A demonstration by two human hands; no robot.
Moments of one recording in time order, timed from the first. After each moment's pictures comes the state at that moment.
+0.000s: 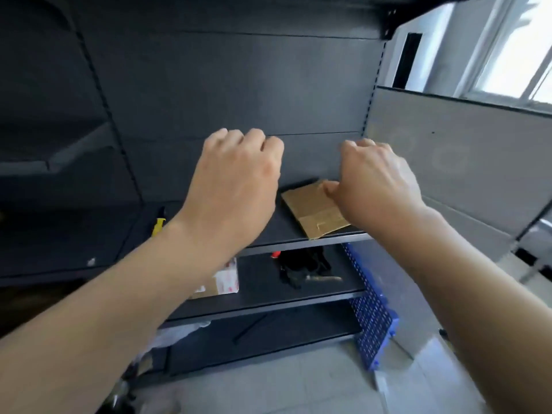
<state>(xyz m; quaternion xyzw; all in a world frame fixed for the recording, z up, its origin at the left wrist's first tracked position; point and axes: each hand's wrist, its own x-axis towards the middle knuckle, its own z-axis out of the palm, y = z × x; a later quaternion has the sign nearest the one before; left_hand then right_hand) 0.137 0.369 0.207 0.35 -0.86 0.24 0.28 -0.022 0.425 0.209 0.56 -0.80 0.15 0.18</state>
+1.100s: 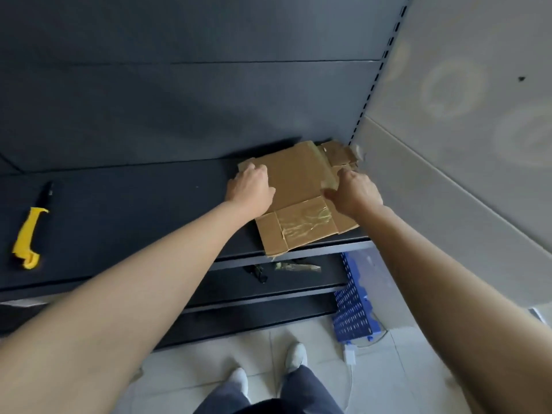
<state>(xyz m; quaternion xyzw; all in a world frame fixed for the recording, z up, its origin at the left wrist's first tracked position) -0.163 0.076 -0.010 0.51 -0.84 -0.17 0.05 -0.329 0.156 0.001 0.47 -0.87 0.06 -0.12</state>
